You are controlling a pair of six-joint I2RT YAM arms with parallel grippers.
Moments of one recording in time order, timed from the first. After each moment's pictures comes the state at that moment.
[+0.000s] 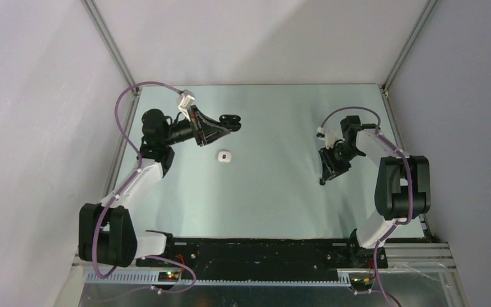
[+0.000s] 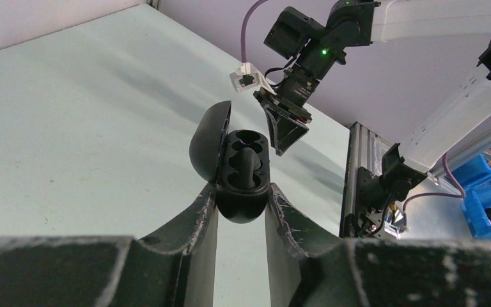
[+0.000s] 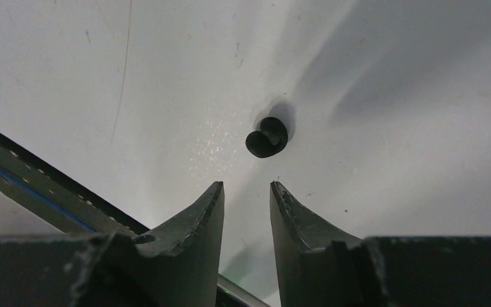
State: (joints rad) left arm -0.14 1.28 0.82 0.52 1.05 -0.46; right arm 0.04 1.67 1.11 -0.90 -0.41 -0.34
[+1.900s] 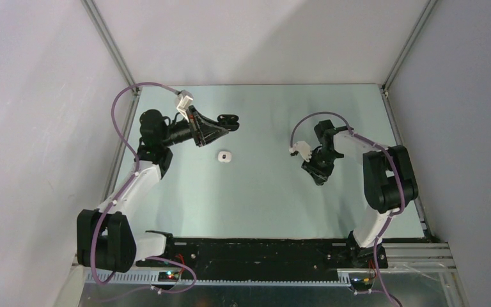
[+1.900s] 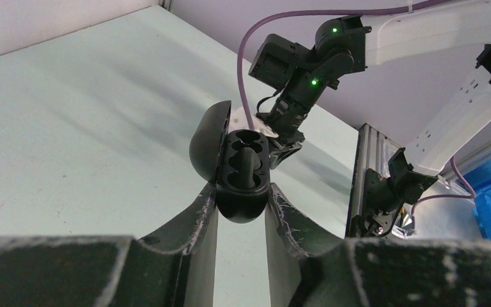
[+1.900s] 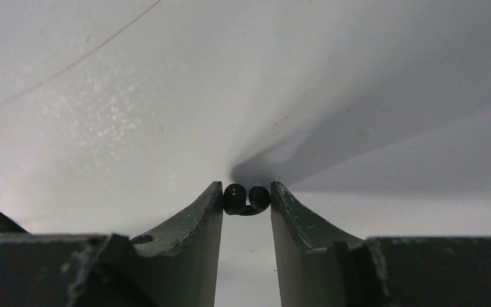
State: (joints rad) left arm -0.14 1.24 0.82 0.45 1.02 -0.42; right arm 0.25 1.77 1.12 -0.85 -0.27 -0.94
